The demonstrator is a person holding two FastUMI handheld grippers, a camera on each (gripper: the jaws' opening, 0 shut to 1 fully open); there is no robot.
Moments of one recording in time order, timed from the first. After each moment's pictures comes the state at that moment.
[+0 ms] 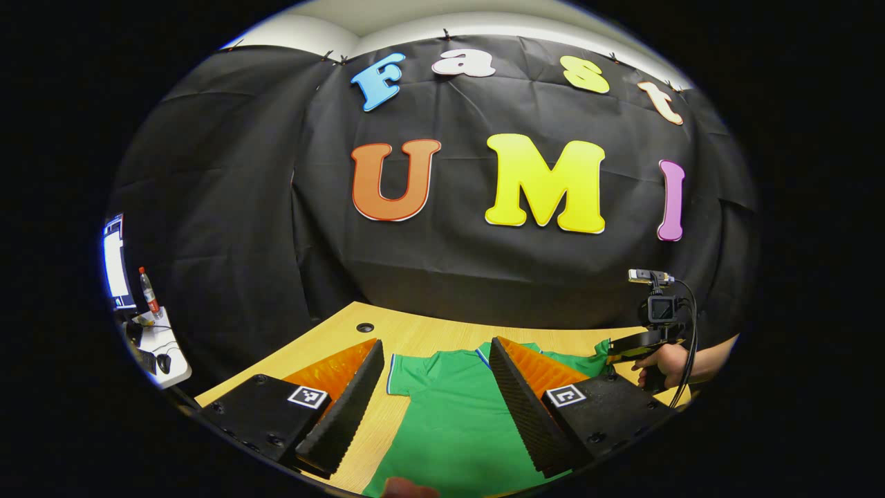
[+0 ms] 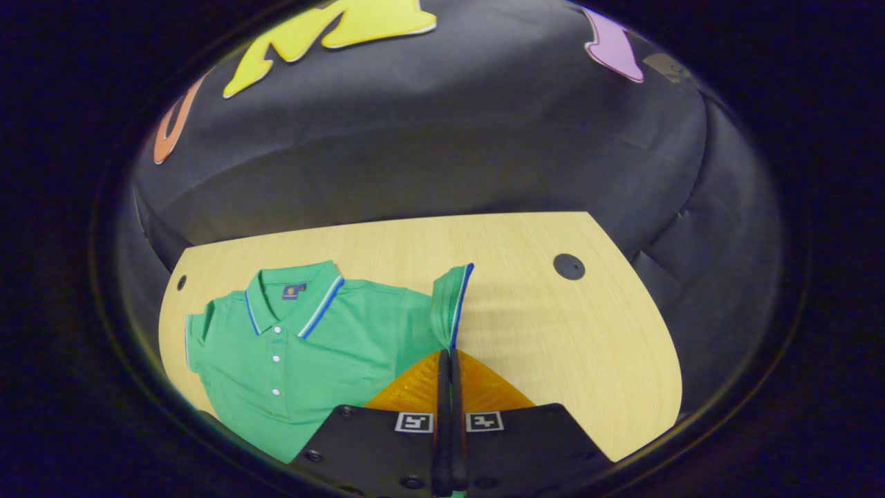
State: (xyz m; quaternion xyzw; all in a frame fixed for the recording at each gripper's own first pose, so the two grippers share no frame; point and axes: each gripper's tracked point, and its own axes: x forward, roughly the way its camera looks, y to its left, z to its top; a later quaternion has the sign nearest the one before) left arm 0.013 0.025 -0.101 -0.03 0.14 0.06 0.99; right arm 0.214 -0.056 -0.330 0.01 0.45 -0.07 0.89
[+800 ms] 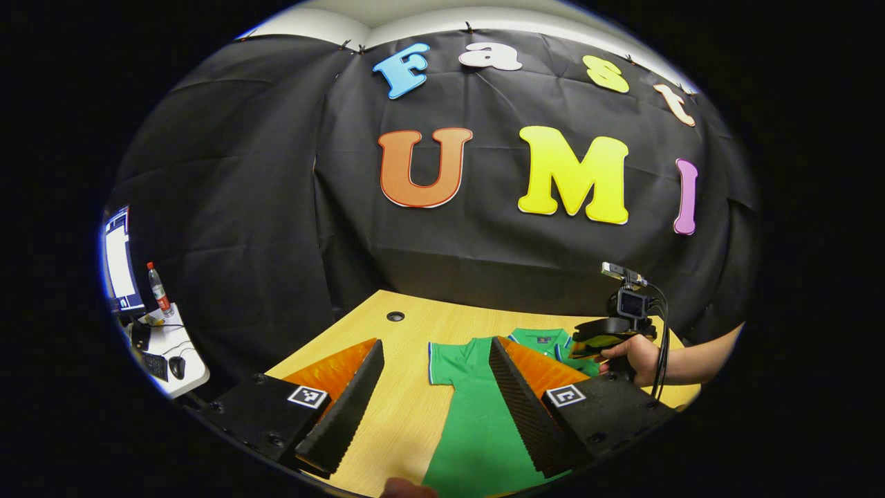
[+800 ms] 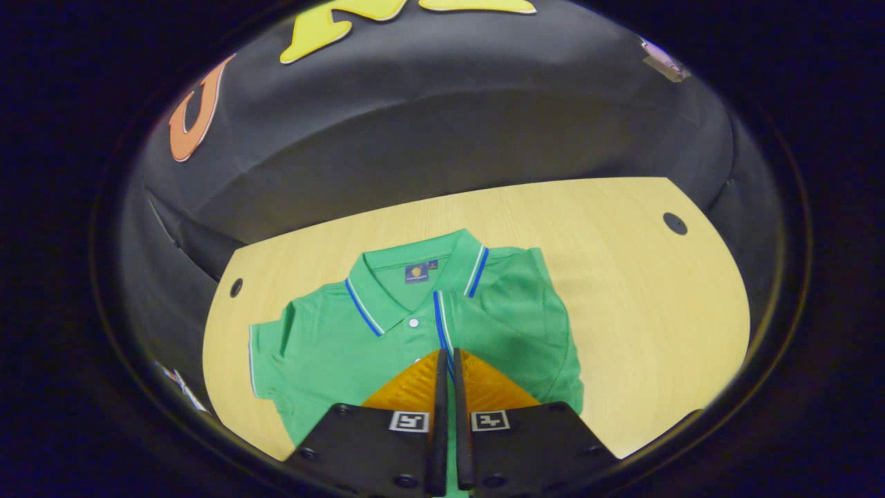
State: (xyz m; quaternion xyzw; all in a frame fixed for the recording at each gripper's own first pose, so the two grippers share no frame) left arm -0.008 0.099 -0.115 -0.03 0.17 0.07 0.98; right arm 0.206 0.116 -0.363 0.12 0.49 0.00 0.86
